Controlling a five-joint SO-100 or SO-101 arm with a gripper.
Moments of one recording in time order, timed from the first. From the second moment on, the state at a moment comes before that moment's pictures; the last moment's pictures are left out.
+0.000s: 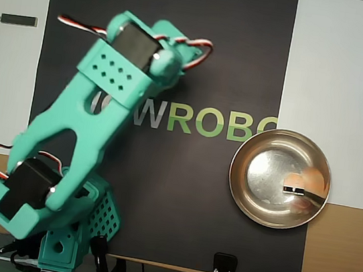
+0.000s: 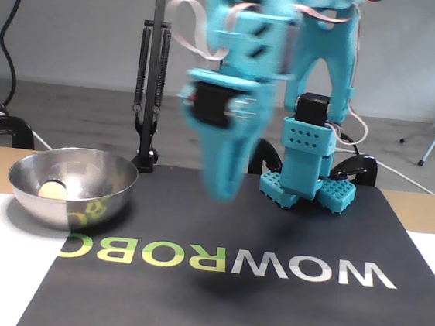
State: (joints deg) arm 26.7 86.1 83.7 81.0 0.7
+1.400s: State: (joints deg) arm 1.6 105.3 95.4 78.3 15.0
